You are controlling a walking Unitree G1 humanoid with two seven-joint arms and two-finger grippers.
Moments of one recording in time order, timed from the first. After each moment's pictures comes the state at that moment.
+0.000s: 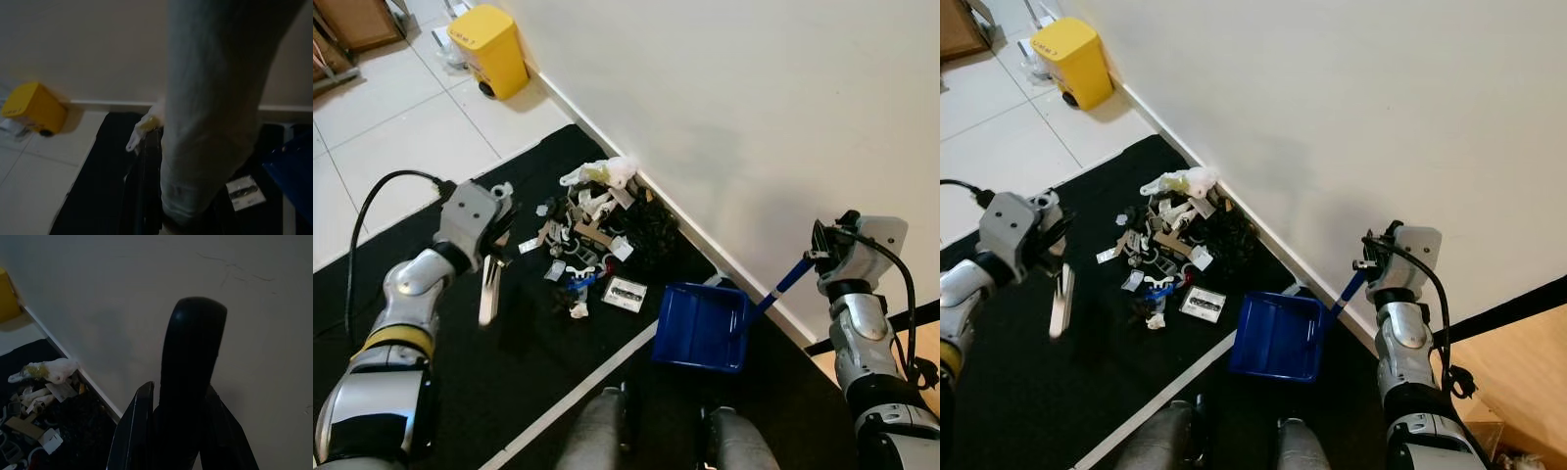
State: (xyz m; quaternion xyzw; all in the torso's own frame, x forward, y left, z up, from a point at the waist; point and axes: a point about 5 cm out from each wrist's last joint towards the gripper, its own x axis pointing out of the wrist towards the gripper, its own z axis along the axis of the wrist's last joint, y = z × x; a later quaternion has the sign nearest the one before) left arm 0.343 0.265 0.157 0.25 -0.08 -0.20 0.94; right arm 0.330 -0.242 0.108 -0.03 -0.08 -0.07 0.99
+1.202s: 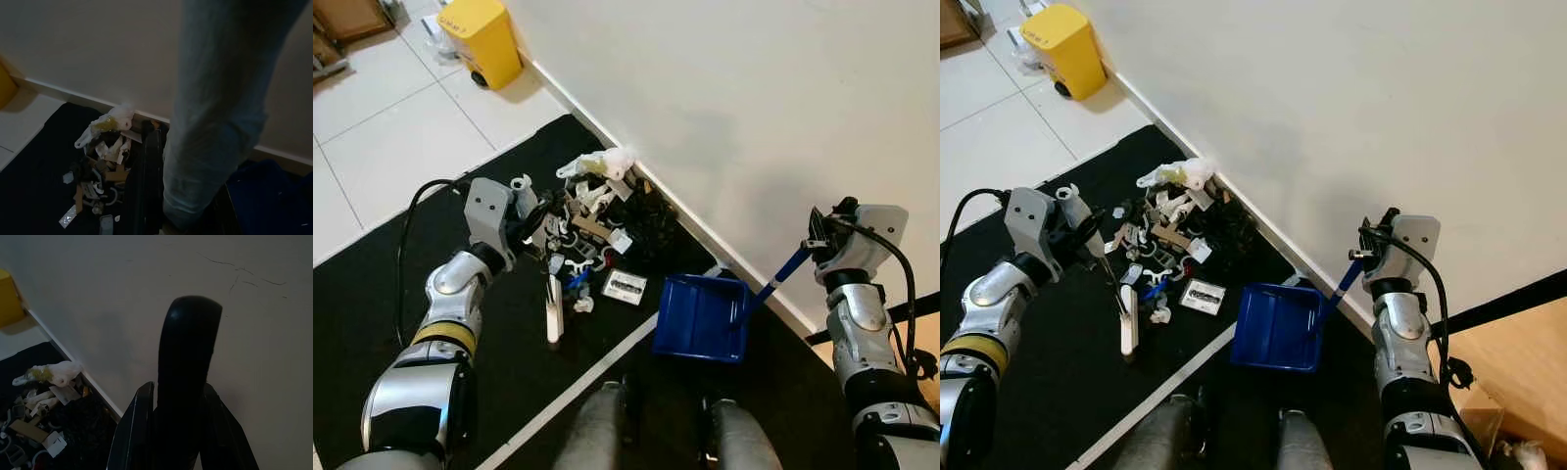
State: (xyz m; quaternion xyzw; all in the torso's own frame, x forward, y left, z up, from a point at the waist) left arm 0.350 0.238 0.138 0.10 -0.07 -0.21 0.97; right arm 0.332 -0.236 0.120 -0.03 -0.10 -0.06 0.99
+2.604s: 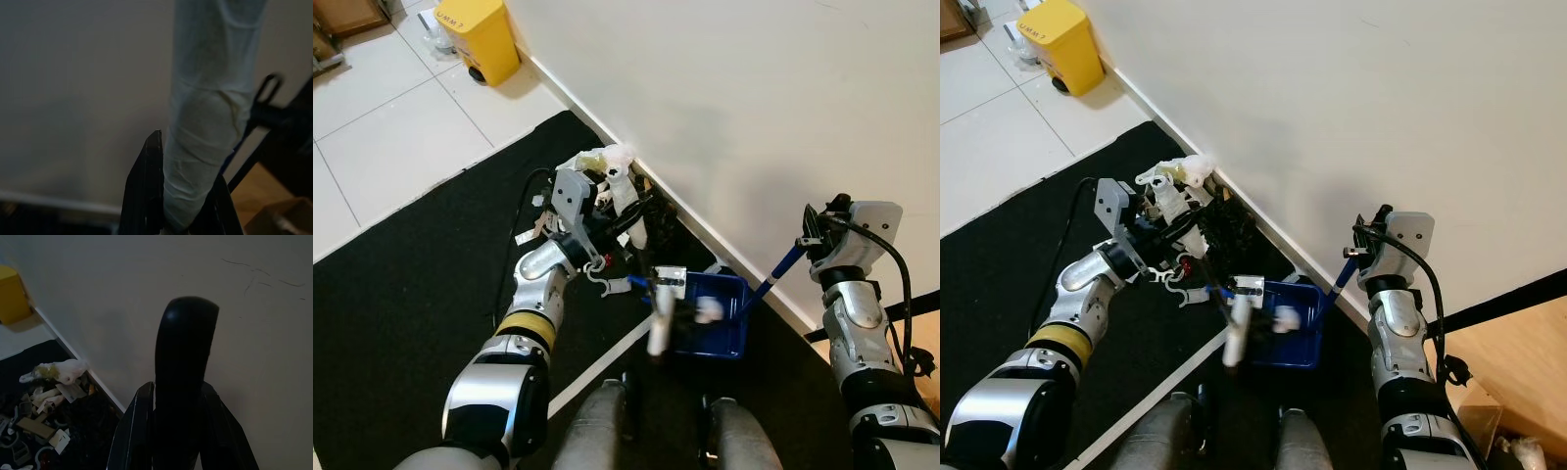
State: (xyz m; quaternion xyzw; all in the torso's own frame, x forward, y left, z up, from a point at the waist) left arm 0.356 0.107 0.159 -0.05 -0.16 -0.45 0.88; right arm 0.334 -0.226 0.122 -0.02 -0.10 -0.04 0.99
